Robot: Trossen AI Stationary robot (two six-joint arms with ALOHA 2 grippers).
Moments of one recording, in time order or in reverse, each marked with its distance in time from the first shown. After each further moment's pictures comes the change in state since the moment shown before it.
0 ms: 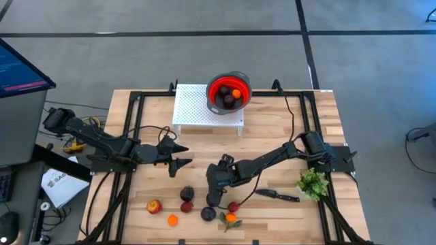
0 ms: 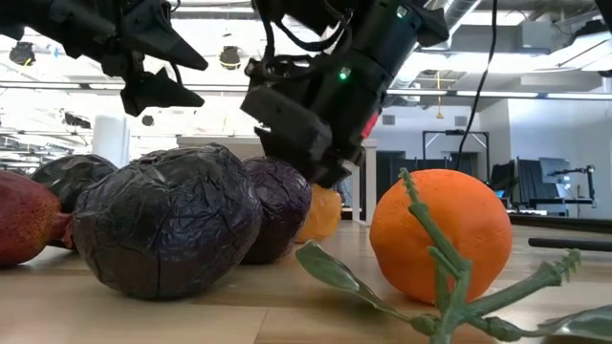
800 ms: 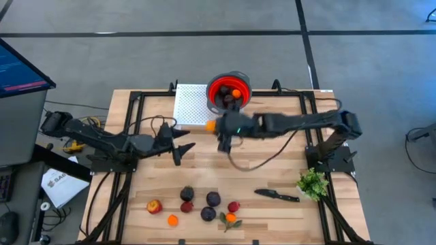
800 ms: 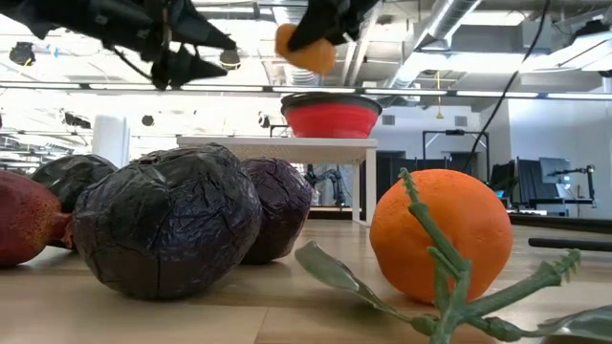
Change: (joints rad) left arm 0.133 0.000 0.001 0.270 -0.100 0.348; right arm -0.289 -0.486 0.001 -0.003 0.005 -0.587
